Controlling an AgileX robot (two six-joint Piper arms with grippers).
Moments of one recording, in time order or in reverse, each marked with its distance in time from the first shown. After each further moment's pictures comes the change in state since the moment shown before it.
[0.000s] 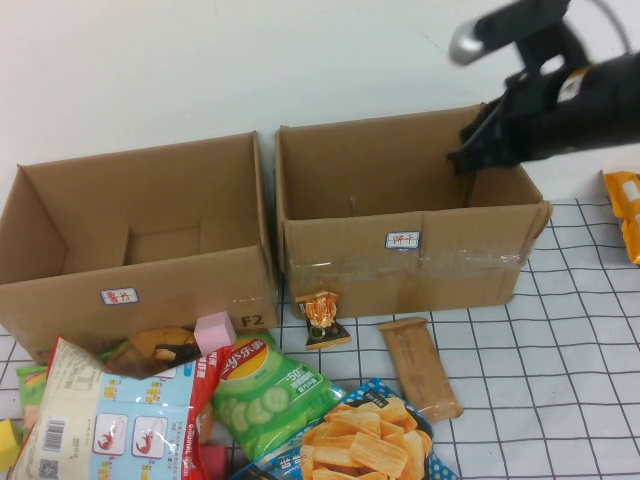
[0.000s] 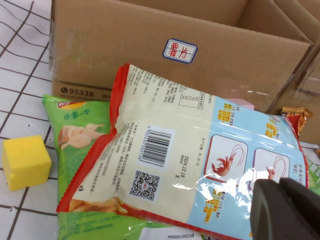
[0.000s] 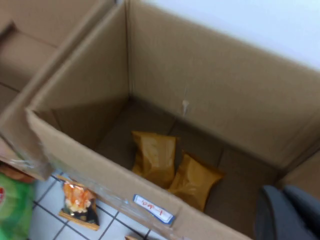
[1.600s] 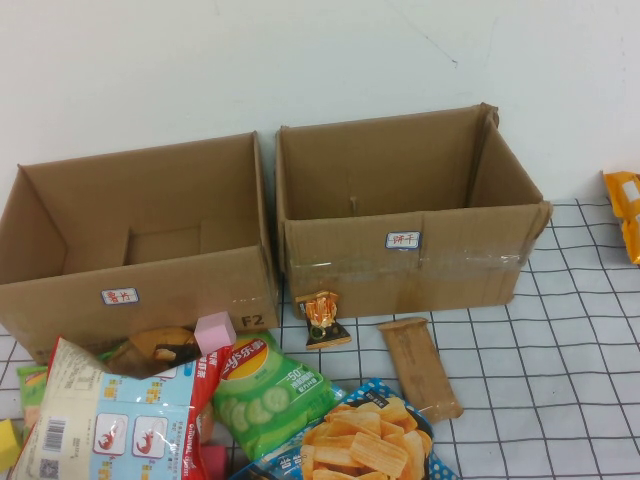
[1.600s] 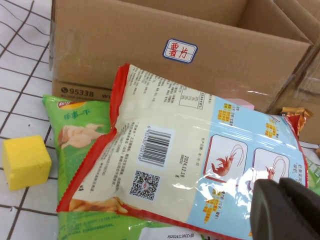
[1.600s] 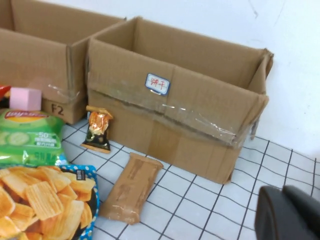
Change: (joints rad) right arm 0.000 -1.483 1.272 -0.056 -0.234 0.027; left arm 0.000 0.000 0.000 0.000 0.000 0.000
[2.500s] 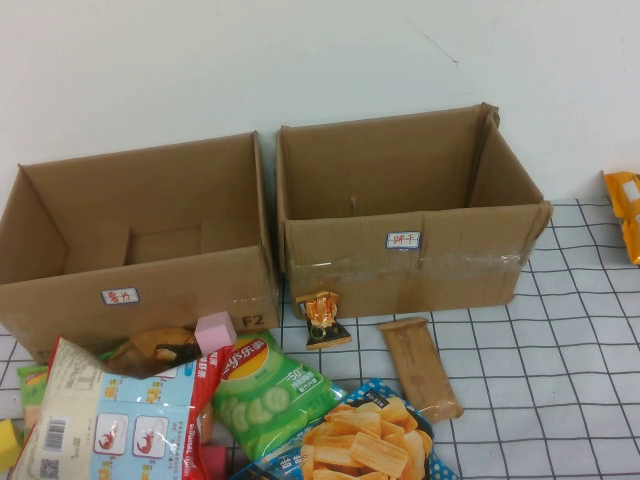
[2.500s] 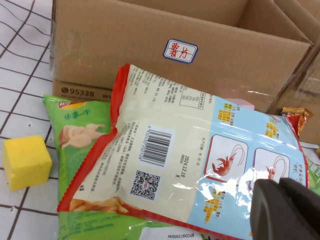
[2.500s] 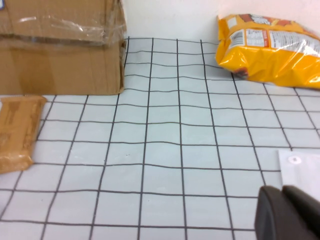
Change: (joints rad) right arm -0.375 -0.223 0.205 -0.105 0.157 0.250; left arm 0.000 0.000 0.000 0.000 0.002 0.000
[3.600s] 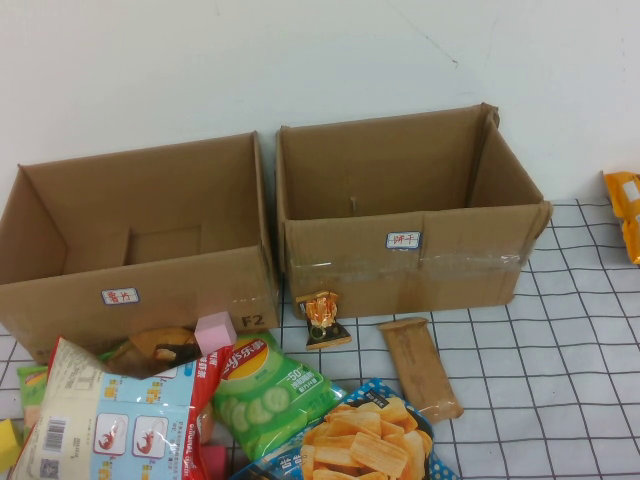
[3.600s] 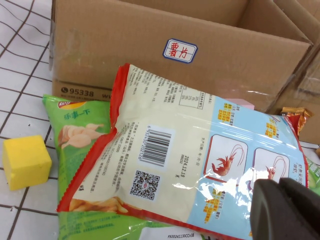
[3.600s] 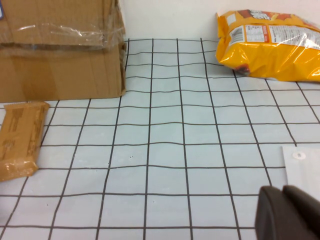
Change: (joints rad) right arm 0.002 0.000 0.000 0.000 0.004 0.049; left arm 0.000 0.000 0.000 0.000 0.000 0.000
